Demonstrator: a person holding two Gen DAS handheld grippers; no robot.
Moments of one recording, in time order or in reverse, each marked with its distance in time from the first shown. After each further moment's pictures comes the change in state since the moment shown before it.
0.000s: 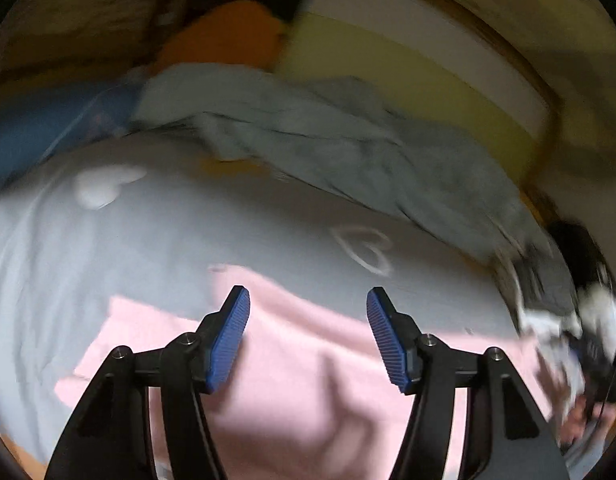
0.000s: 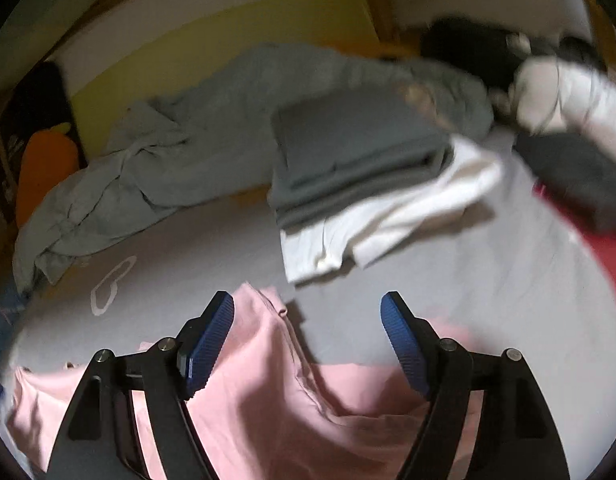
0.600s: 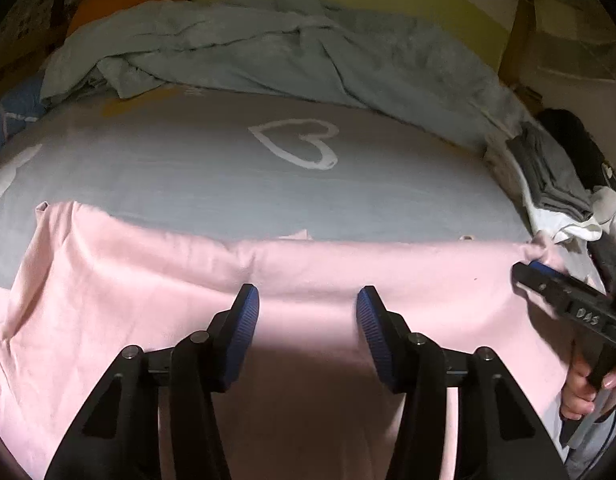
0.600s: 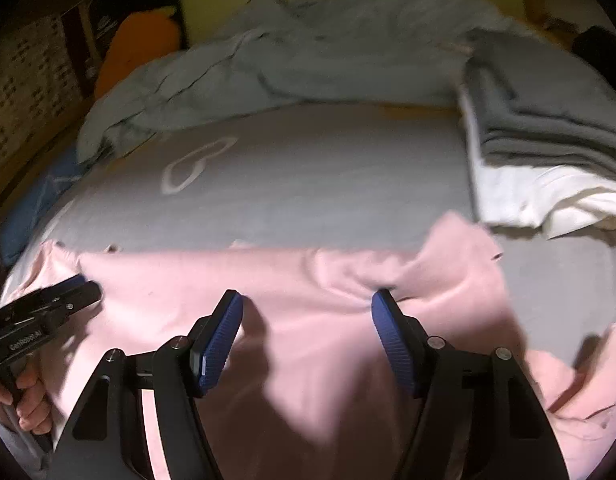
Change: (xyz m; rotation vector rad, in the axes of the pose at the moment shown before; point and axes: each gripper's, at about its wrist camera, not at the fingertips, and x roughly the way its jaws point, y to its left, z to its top) left arm 0.095 -0.060 -0.040 0.174 0.267 -0.033; right arm 0.079 0.076 -0.035 -0.264 0.280 0.250
